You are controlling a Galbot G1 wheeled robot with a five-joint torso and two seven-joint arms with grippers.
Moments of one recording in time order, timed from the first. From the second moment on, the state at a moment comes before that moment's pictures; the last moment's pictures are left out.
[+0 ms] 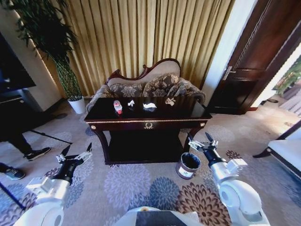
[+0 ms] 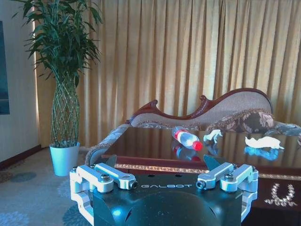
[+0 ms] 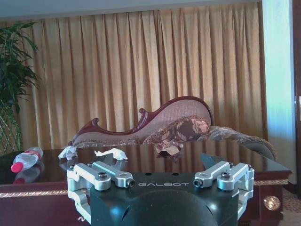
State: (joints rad) left arm 1.84 -1.42 -0.95 -2.50 -0.44 0.32 0.04; right arm -1.64 1.32 0.79 2.37 0.44 -0.28 -0.04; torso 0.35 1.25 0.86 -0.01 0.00
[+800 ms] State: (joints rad) left arm 1.84 -1.42 -0.97 -2.50 -0.44 0.31 0.04; right arm -1.65 1.32 0.78 2.38 0.43 -0.27 -0.04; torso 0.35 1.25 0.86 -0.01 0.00
